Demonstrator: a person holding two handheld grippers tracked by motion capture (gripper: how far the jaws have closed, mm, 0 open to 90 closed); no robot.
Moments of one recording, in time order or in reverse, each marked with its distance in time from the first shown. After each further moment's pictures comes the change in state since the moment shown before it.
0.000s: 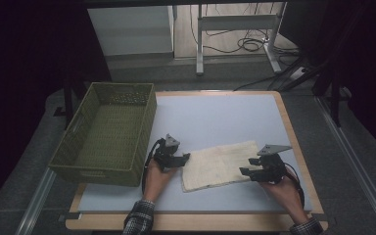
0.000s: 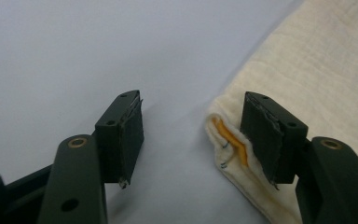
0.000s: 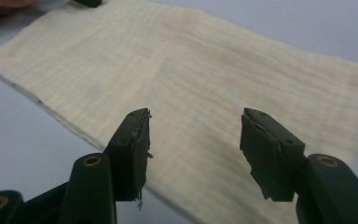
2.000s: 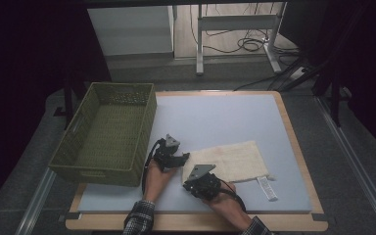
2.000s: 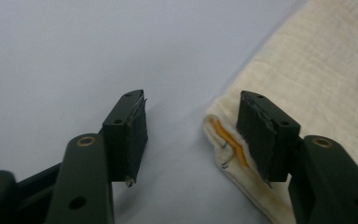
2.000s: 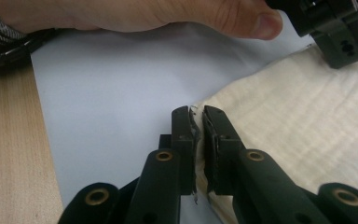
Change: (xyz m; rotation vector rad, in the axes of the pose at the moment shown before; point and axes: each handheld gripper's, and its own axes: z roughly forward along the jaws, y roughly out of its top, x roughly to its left) left arm -0.001 0.000 0.000 -0.002 0.017 0.002; right arm 0.151 0.038 0.101 0.038 0.164 -0.307
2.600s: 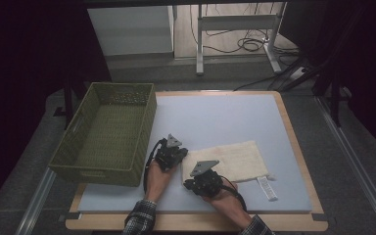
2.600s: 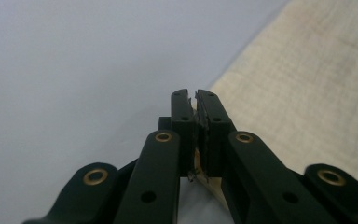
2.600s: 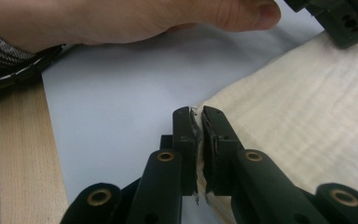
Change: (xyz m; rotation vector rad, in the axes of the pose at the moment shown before) left arm -0.006 0.006 -0.004 -0.033 -0.037 0.003; right arm -0.009 0.001 -0.003 -0.022 0.052 0.065
